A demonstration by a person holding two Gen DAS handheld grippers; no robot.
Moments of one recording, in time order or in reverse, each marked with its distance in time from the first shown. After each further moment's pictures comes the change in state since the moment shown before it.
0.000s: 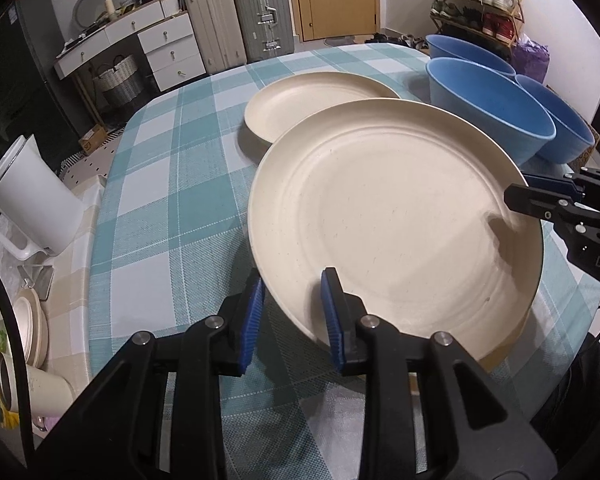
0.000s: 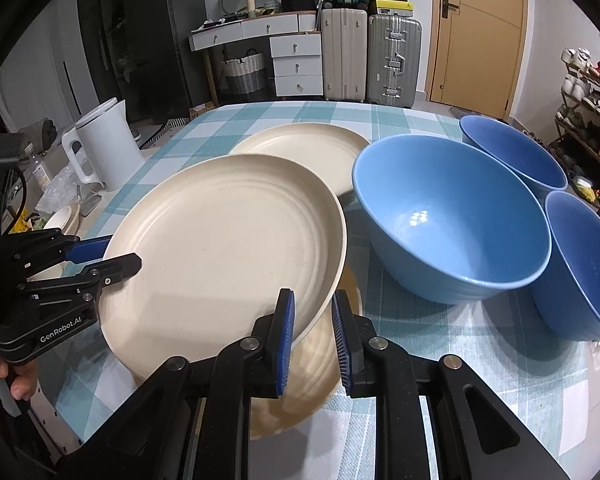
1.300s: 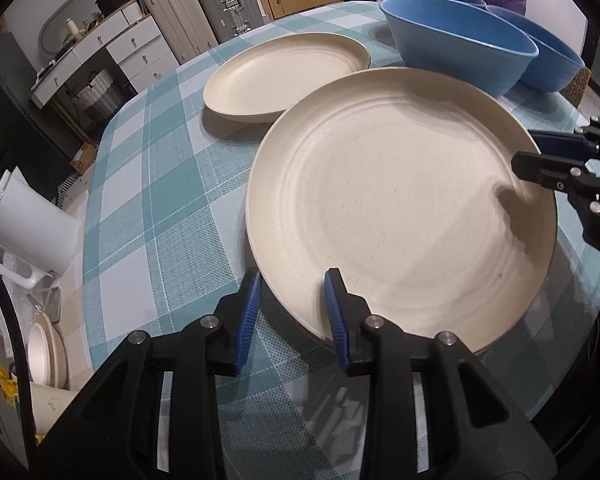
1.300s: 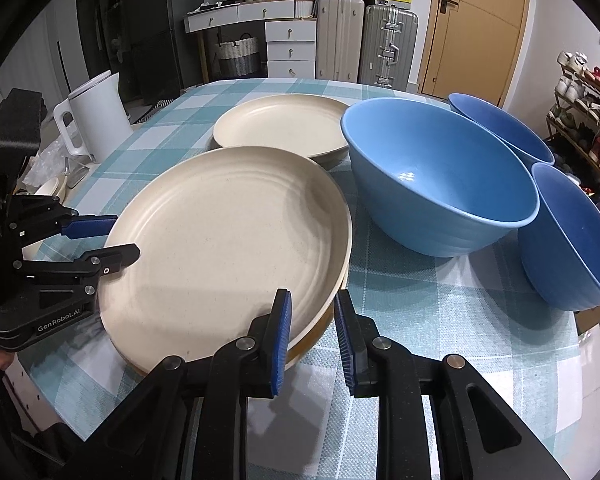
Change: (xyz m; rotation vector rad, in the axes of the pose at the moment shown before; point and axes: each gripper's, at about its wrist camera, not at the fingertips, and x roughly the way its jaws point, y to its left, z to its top) left arm 0.019 -0.032 -0.017 0.178 0.086 0.030; right arm 0.007 0.008 -0.029 -0.038 0.046 -0.067
